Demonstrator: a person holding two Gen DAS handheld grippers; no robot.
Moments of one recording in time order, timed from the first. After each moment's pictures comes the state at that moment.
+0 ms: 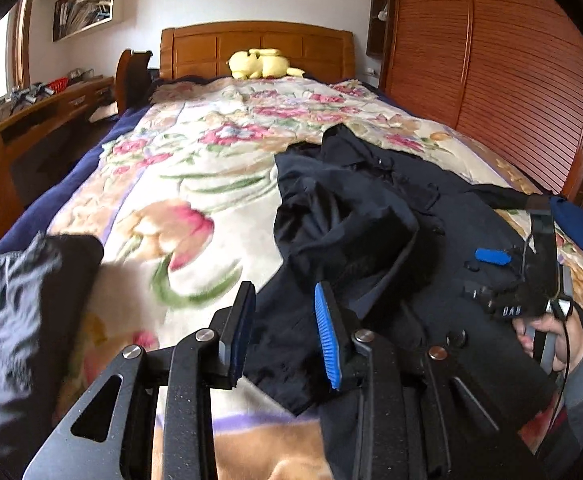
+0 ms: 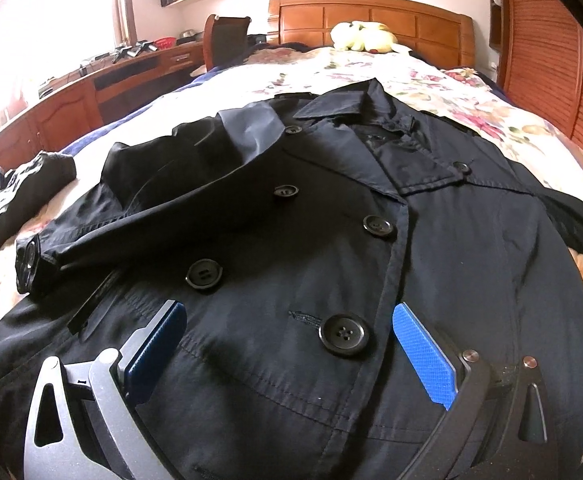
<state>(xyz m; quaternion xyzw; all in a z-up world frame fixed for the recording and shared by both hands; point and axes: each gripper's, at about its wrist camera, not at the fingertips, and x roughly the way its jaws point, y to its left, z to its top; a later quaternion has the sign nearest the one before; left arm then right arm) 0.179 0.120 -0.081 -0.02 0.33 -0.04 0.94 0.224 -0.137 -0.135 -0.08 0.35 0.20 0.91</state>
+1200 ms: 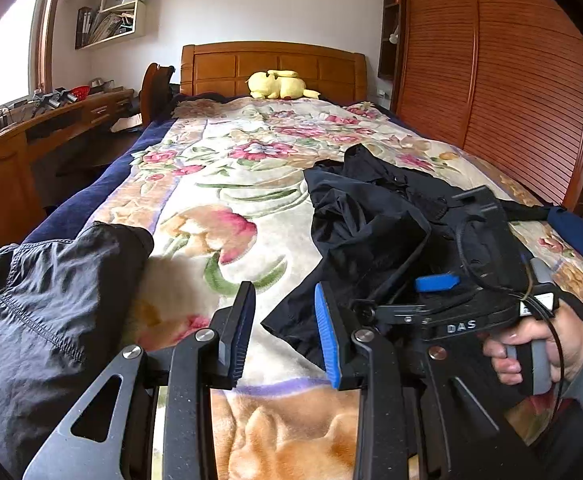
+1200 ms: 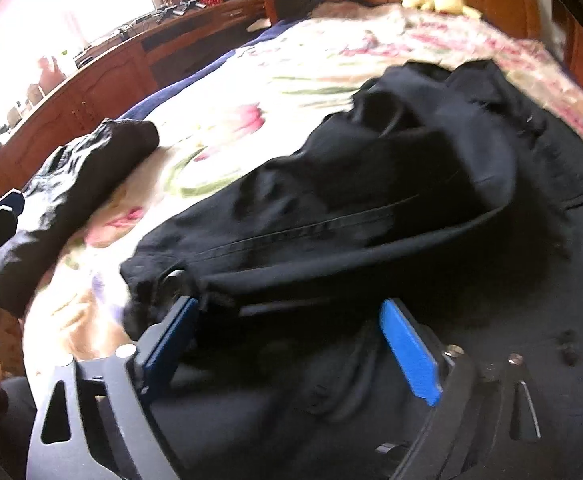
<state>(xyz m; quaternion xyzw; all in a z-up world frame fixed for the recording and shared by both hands) 0.130 0.166 -0.070 -0.03 0.29 -0.02 0.96 0.221 0.007 -0.126 -0.05 0.45 0.31 0.83</state>
